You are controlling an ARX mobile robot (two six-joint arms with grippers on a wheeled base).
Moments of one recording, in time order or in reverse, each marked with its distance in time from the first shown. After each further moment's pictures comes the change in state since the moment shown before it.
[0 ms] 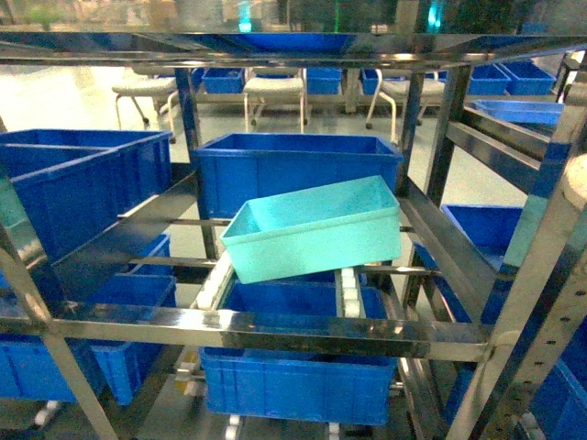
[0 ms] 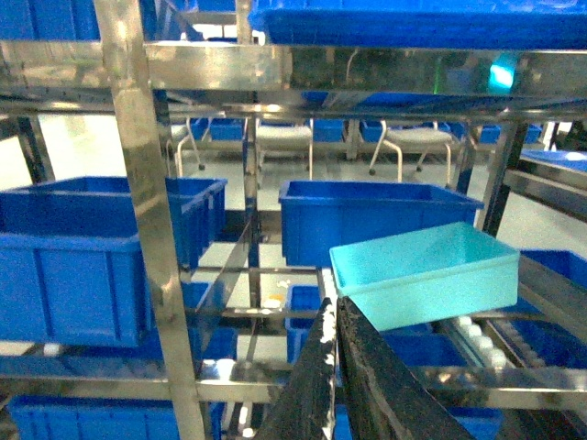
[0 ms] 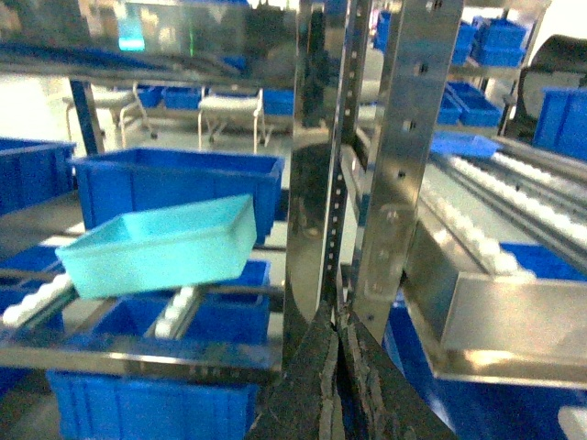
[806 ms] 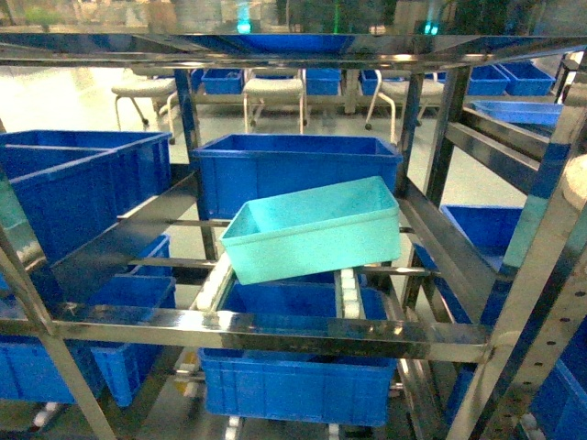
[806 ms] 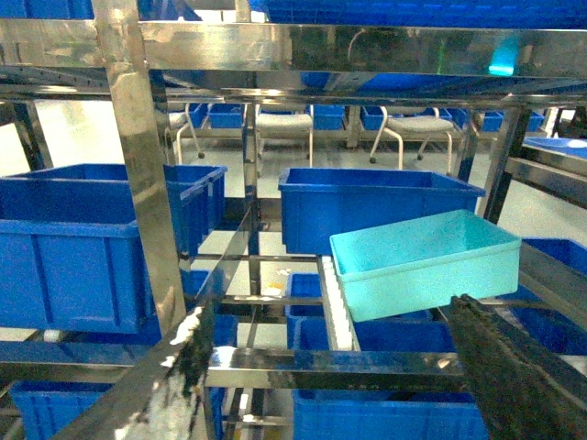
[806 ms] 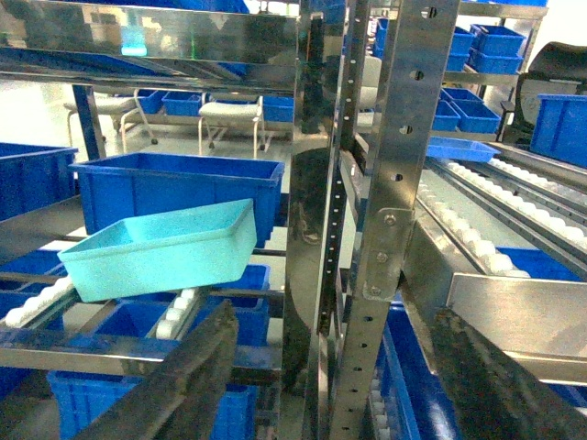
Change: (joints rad) left arm 0.000 -0.001 -0.003 -0.021 -0.001 -0.001; right arm 0.000 -0.158 0.001 -0.160 -0.003 0.000
